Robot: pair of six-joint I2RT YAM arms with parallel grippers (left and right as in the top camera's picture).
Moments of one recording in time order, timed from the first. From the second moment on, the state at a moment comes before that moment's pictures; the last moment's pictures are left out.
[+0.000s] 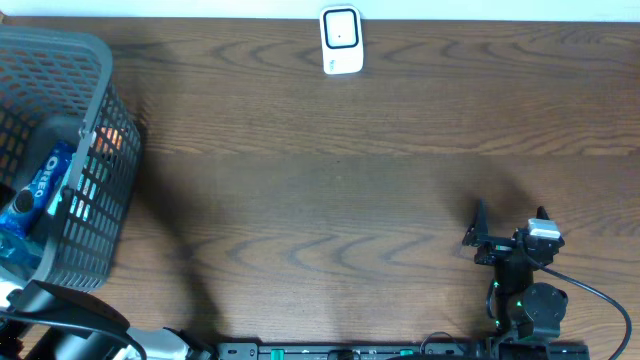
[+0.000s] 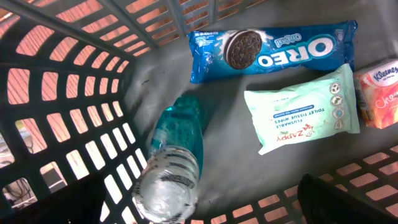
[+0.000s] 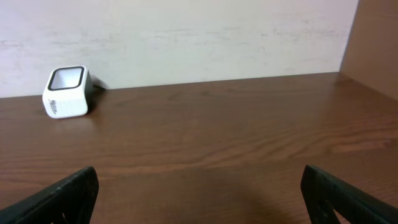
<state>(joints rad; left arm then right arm) 0.96 1.67 1.65 -1.23 0.00 -0.09 -0.06 0.01 0.01 -0.07 0.04 0.07</state>
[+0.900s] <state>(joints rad) 1.04 1.84 1.60 -1.26 0.07 -0.10 -0.06 0.01 0.01 -0.07 0.04 0.07</state>
